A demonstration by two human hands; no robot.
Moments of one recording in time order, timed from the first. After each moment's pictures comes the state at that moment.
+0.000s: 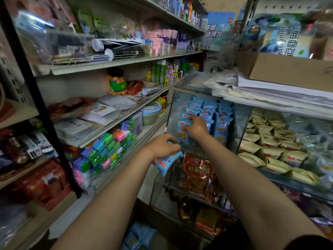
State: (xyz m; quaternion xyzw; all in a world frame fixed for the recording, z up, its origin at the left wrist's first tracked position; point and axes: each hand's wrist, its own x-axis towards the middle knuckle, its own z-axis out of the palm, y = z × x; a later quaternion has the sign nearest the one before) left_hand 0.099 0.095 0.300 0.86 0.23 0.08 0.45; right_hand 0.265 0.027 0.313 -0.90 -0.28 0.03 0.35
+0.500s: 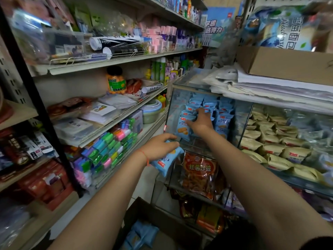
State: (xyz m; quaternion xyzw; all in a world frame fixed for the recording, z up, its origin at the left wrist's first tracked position) left_hand 0.082 0.095 0.301 0.84 0.20 0.09 0.50; right_hand 0.277 0.024 0.310 -0.89 -0.26 0.02 0.37
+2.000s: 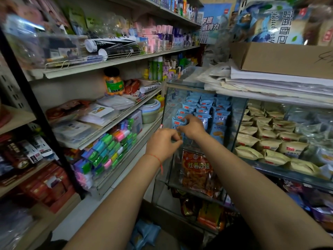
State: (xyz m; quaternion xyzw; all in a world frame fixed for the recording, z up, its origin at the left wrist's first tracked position) left_hand 0.112 0.079 0.286 0.91 0.15 0.28 0.24; right_hand 0.249 0.016 0.309 -0.88 -0.28 0.07 0.38
